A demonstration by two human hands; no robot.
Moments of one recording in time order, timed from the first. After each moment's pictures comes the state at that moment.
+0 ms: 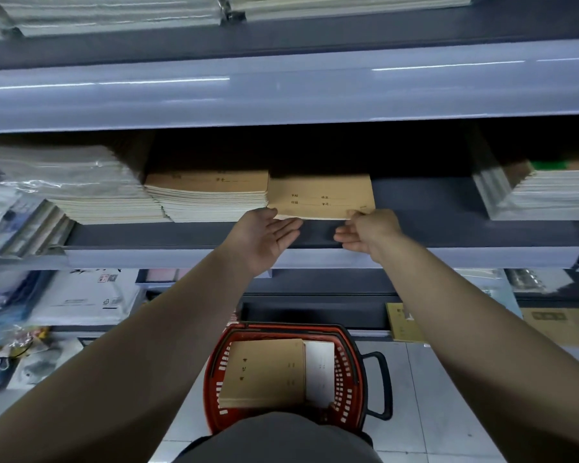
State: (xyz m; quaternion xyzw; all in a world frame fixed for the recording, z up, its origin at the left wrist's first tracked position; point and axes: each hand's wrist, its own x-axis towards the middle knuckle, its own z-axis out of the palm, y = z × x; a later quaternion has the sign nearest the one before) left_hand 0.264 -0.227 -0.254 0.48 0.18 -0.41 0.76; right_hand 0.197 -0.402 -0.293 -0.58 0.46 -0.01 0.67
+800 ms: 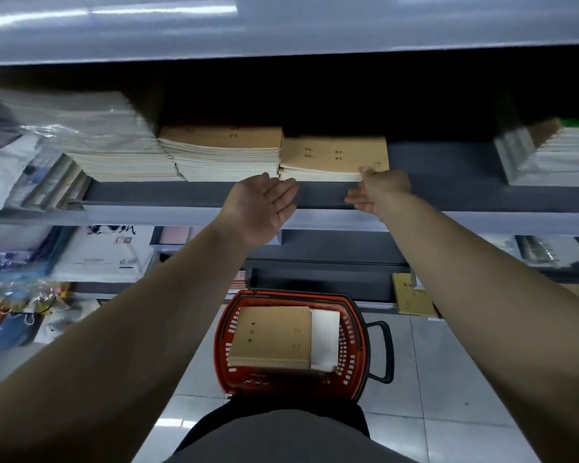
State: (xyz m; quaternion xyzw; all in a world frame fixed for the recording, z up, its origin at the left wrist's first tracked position) left_hand 0.248 -0.198 -0.252 0.46 0.15 -0.40 0.78; right_hand 0.204 -0.398 -0.298 -0.58 0.48 -0.02 0.65
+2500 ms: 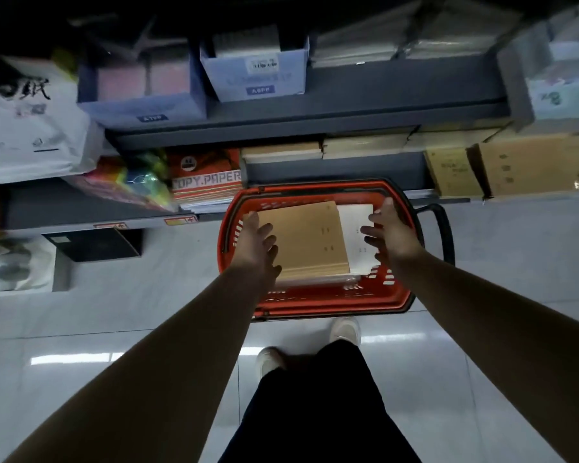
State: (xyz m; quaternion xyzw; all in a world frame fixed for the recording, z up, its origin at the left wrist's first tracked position) left_hand 0.152 -0.012 -0.595 0.35 0.40 -0.42 0.74; right_hand 0.042 -0.198 -0.597 -0.53 0.53 0.09 0.65
